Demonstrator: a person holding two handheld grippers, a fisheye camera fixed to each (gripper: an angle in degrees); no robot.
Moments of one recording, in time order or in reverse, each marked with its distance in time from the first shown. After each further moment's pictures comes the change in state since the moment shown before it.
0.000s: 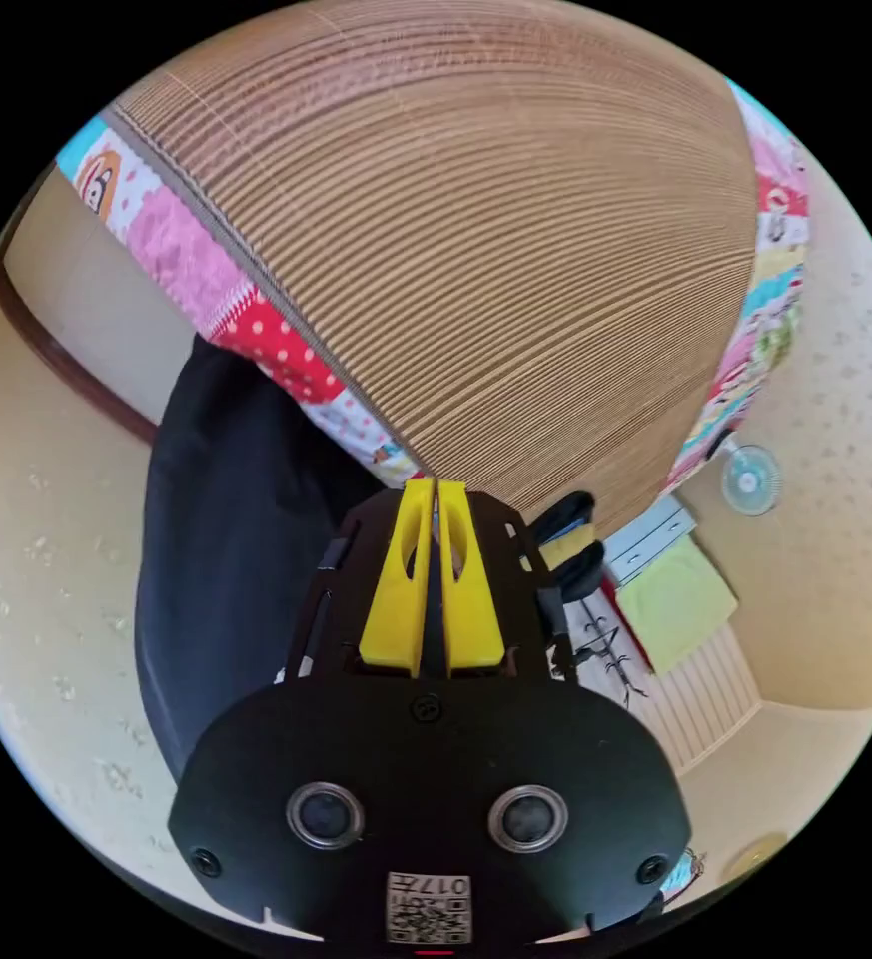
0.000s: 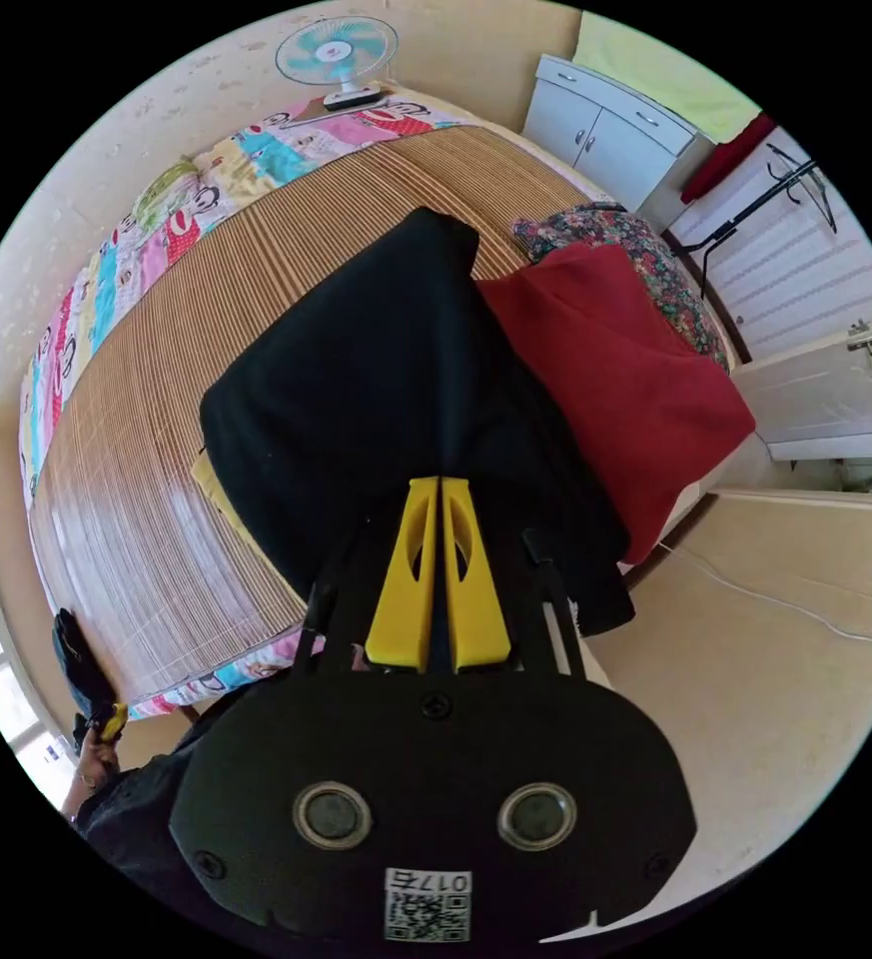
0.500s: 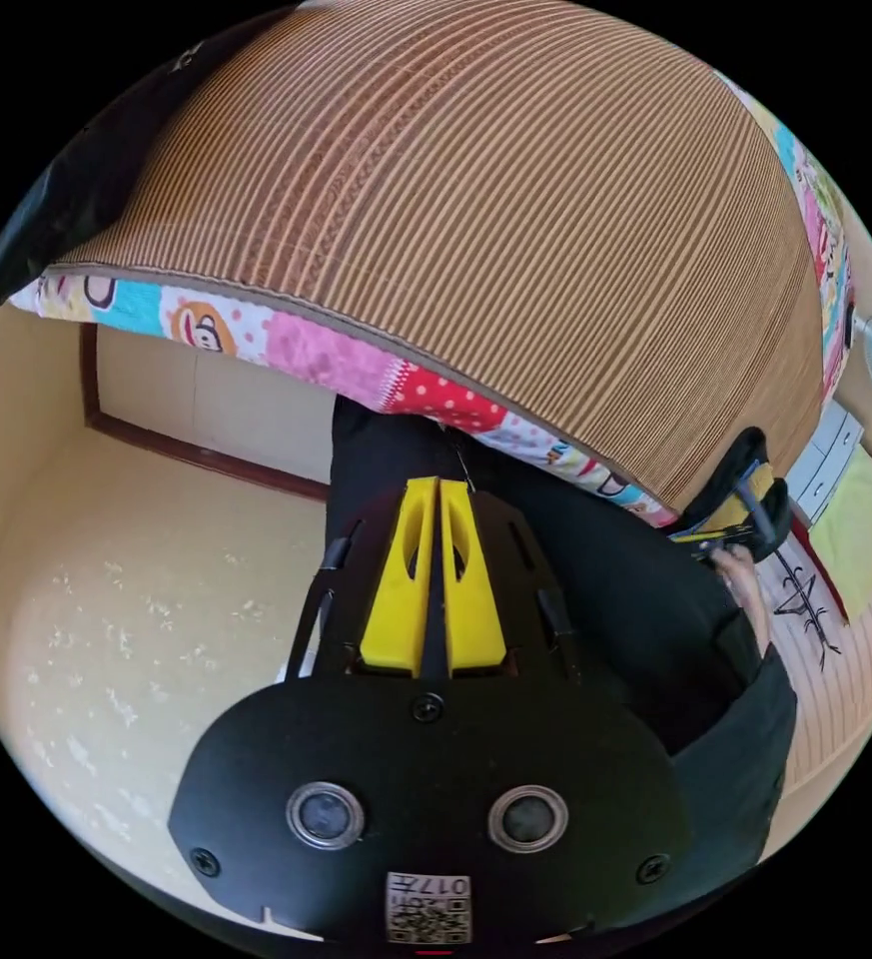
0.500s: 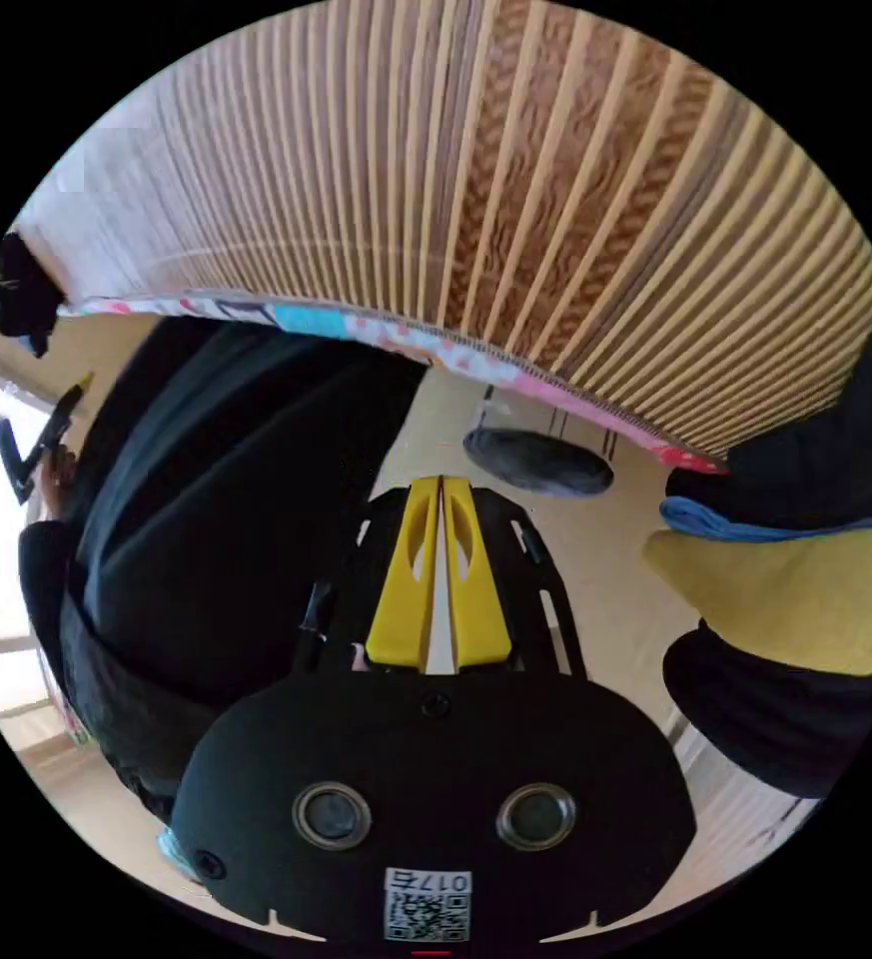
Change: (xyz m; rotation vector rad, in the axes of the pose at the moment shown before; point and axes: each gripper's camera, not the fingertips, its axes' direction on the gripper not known) left arm 0.012 0.068 0.029 -0.021 -0.556 0.277; right arm -0.296 0.083 0.266 -1.477 0.362 -0.742
